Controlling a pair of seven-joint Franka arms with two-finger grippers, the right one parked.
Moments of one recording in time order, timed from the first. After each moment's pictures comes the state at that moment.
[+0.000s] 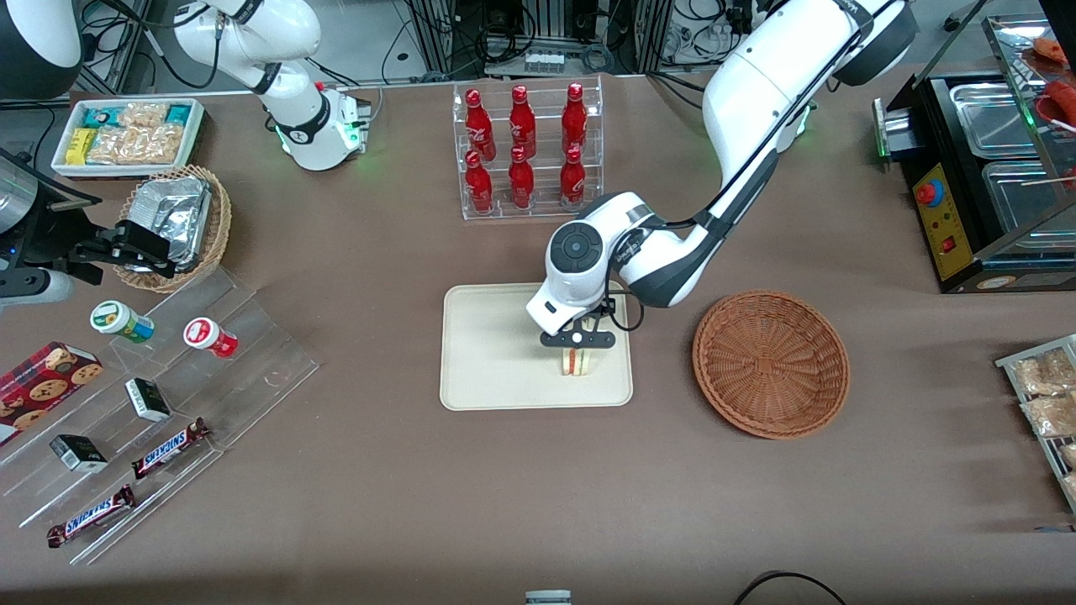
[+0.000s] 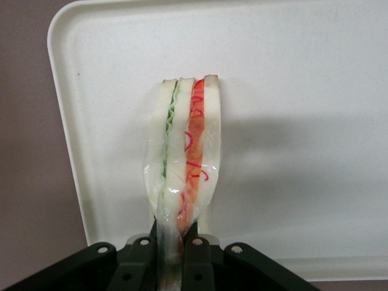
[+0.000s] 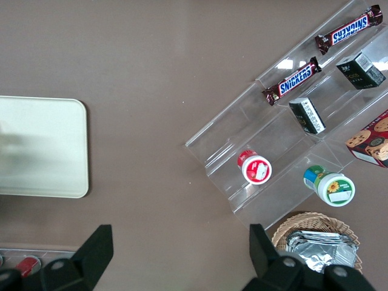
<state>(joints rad) -0.35 0.71 -0.47 -1.59 0.31 2.14 -0.88</state>
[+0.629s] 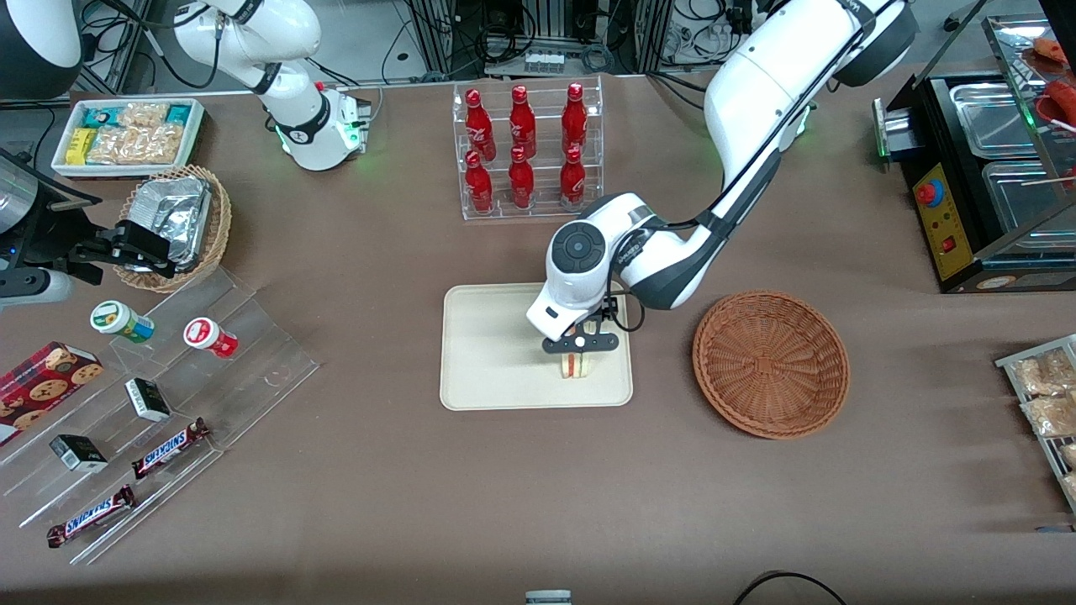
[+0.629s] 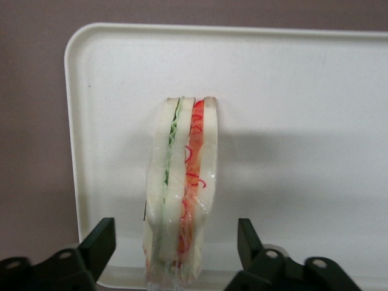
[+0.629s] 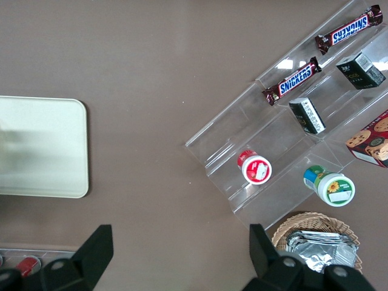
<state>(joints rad) -0.35 0.69 -0.47 -1.56 0.31 2.13 -0.98</state>
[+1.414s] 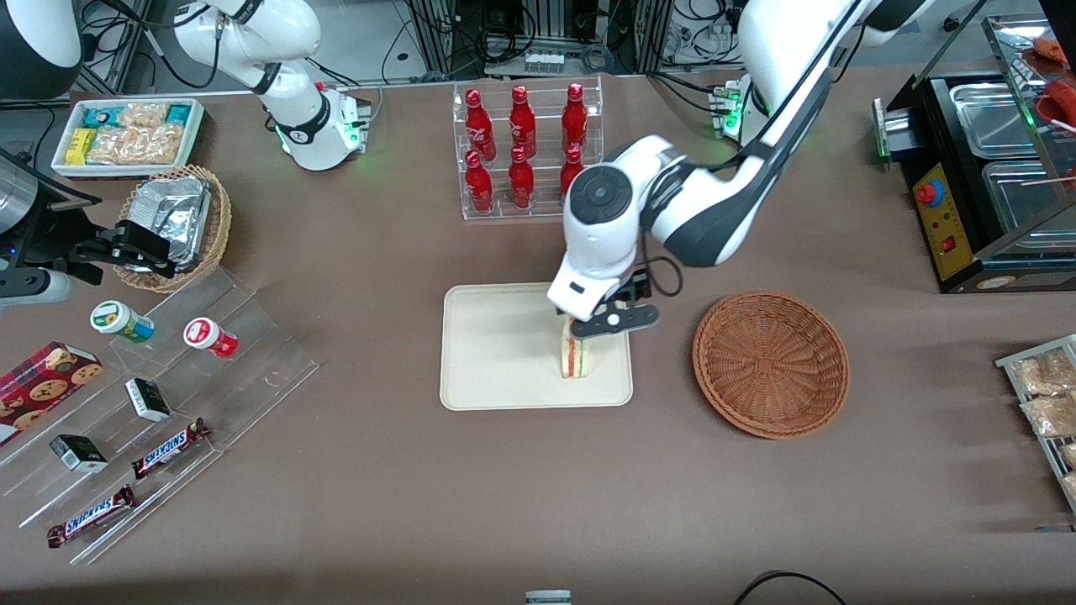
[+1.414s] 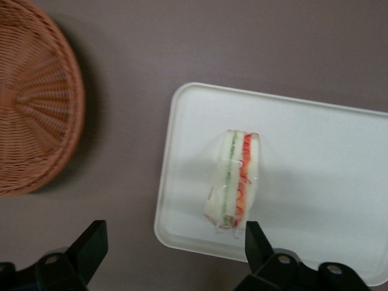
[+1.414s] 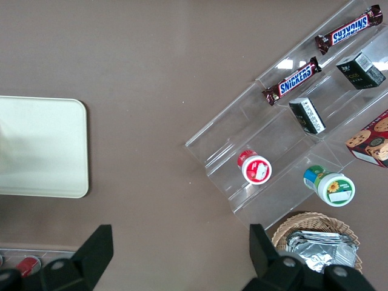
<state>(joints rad) -0.34 0.44 -0.41 -1.55 0.26 1.90 -1.01</state>
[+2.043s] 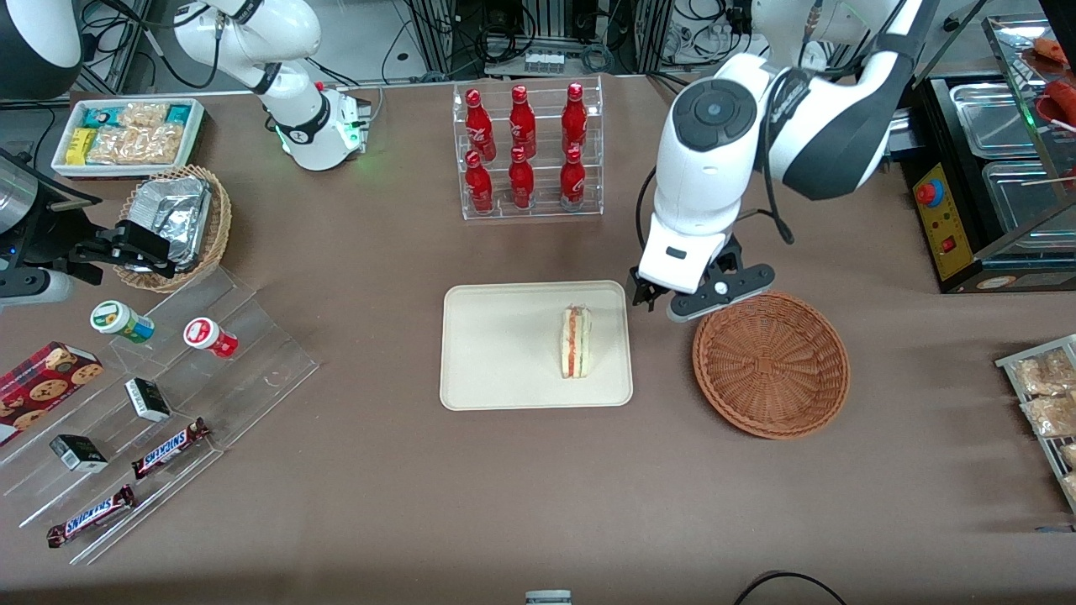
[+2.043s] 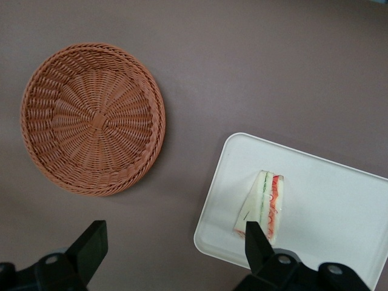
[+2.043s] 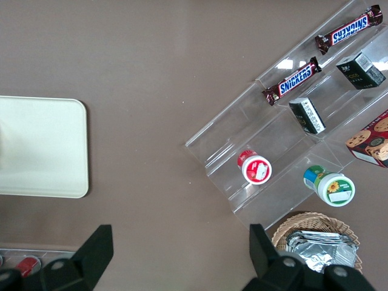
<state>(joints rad) -0.18 0.27 -0.46 -1.52 0.25 1.76 -1.01</state>
